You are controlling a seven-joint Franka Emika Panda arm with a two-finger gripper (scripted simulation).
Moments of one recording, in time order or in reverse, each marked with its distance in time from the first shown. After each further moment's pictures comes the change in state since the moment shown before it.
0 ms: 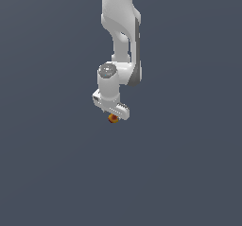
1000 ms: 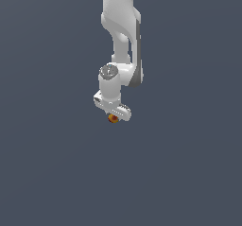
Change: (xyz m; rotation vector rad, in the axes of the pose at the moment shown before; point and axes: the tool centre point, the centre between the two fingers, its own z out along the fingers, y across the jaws) arm 0.001 -0.007 0.004 0.004 0.004 -0.004
